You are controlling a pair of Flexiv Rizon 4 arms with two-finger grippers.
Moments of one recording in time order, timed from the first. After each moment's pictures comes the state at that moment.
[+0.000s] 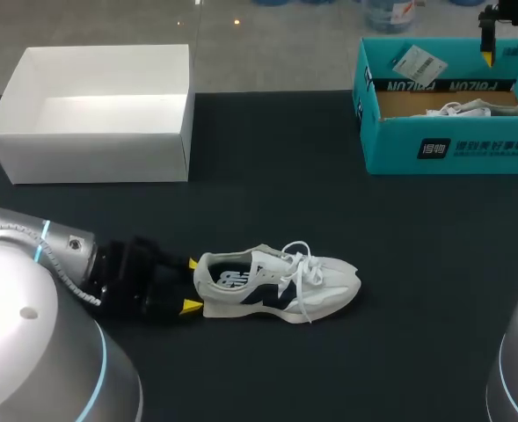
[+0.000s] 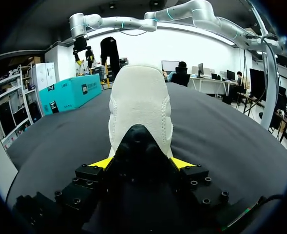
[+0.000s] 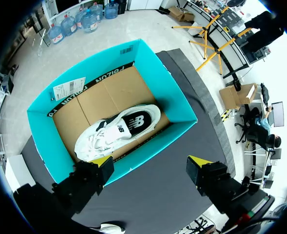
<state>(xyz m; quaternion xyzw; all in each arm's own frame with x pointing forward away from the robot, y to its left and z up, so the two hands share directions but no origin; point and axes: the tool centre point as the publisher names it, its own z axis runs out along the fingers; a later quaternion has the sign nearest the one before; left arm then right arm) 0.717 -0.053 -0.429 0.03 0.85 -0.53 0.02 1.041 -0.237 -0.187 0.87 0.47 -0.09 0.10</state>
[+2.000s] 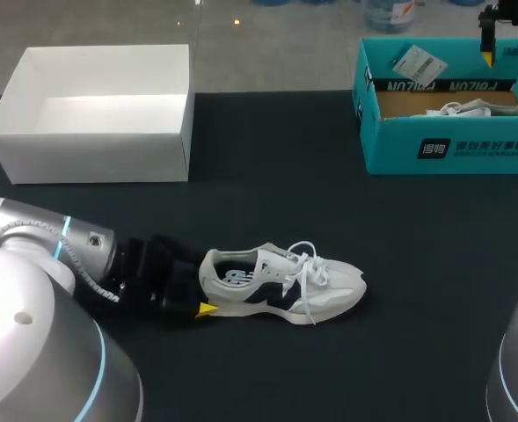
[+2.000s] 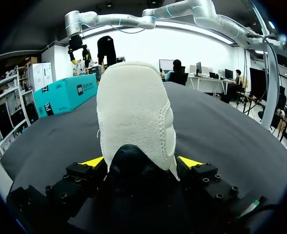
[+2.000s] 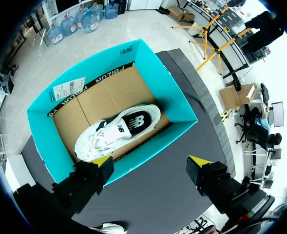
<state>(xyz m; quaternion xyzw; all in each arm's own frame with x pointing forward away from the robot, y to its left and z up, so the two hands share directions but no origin) 0.719 -0.082 -0.430 0.04 0.85 -0.53 0.01 1.041 -0.237 -0.187 0.87 0.47 -0.09 0.10</state>
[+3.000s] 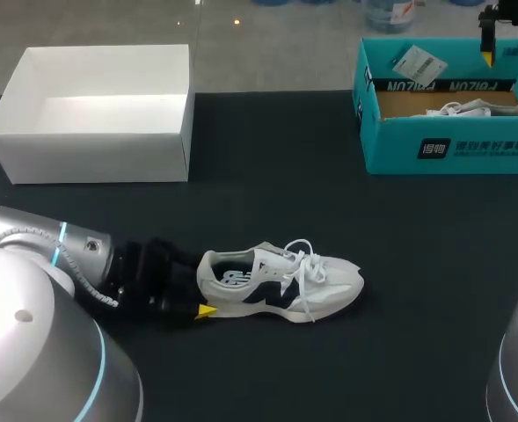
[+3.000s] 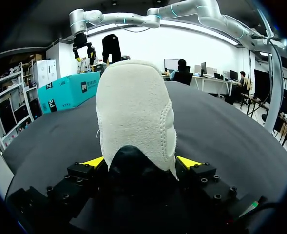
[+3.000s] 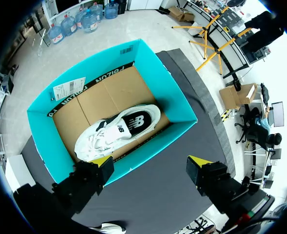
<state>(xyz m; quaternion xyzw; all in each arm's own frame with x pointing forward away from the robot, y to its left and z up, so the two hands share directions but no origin) 0.716 -0.078 -0.432 0.02 0.85 -0.52 0.02 1.041 -0.237 -0.187 0.87 0.47 -0.09 0.10</state>
